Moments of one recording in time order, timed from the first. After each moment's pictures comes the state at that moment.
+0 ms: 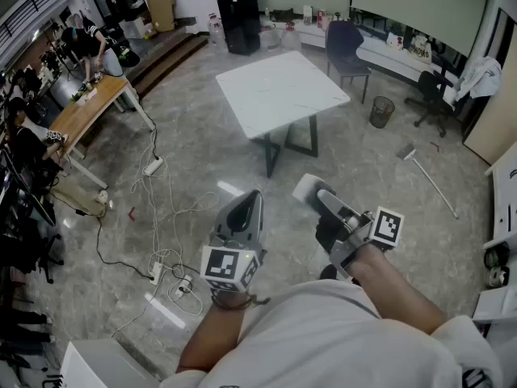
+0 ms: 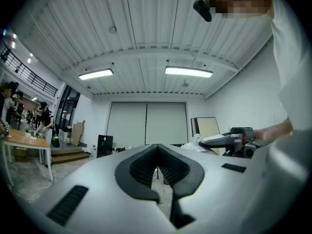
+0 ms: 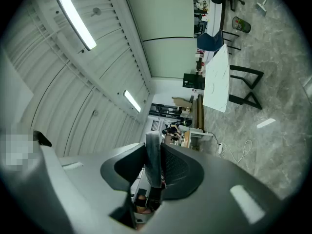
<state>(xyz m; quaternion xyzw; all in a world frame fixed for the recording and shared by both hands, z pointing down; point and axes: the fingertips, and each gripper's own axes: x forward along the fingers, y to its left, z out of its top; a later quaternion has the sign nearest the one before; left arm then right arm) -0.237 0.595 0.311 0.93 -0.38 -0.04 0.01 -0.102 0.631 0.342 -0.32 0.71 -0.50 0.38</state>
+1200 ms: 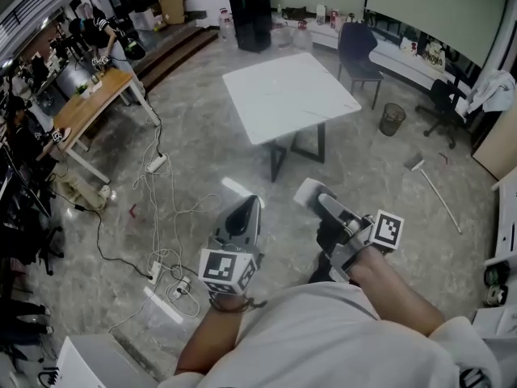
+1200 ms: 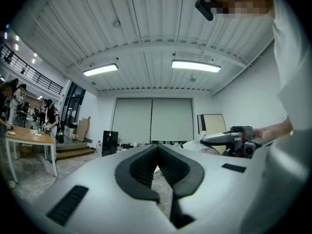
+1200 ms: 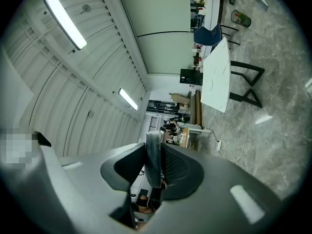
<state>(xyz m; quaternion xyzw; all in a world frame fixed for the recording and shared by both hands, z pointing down) -0.225 0.524 0.331 0.92 -0.40 -0.02 0.03 -0.081 0.555 0.357 -0.30 0.71 -0.52 0.37</state>
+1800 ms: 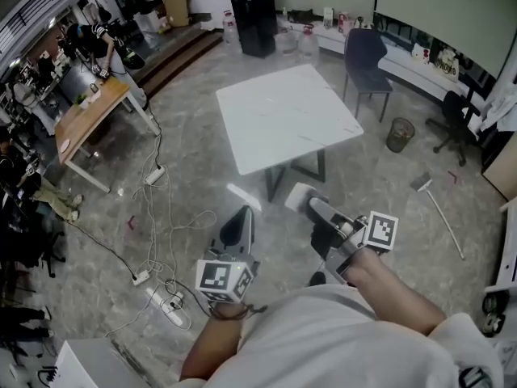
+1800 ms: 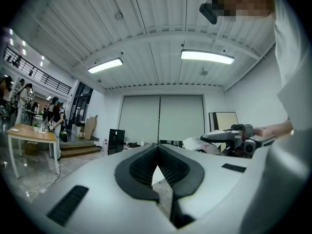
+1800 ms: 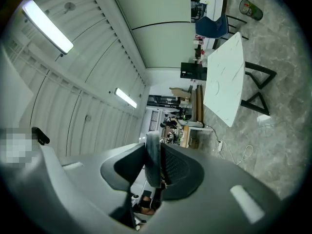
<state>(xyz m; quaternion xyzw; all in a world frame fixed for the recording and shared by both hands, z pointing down) -0.093 0.371 0.342 0.89 -0.45 -0.02 0.04 0.052 0.387 0.358 -0.26 0.72 -0.54 0.34</state>
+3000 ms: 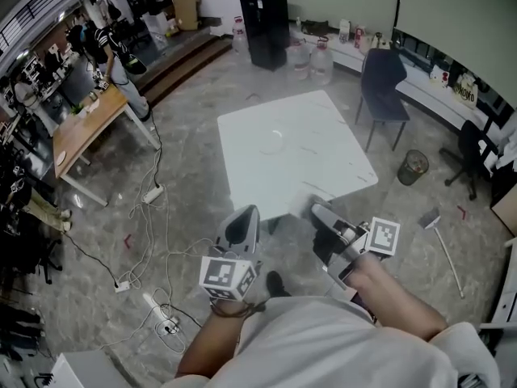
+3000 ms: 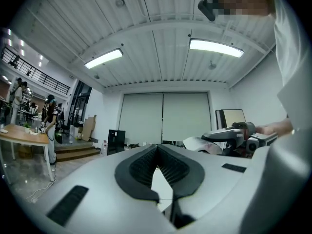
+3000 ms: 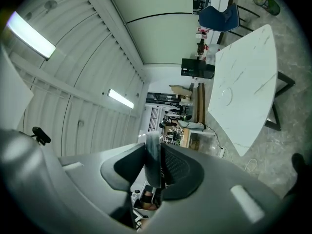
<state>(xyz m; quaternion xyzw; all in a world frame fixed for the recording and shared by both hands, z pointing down) -0.032 0.104 0.350 0.89 -0.45 -0.02 0.04 0.103 0.125 0.363 -0.24 0.73 -0.55 0.32</state>
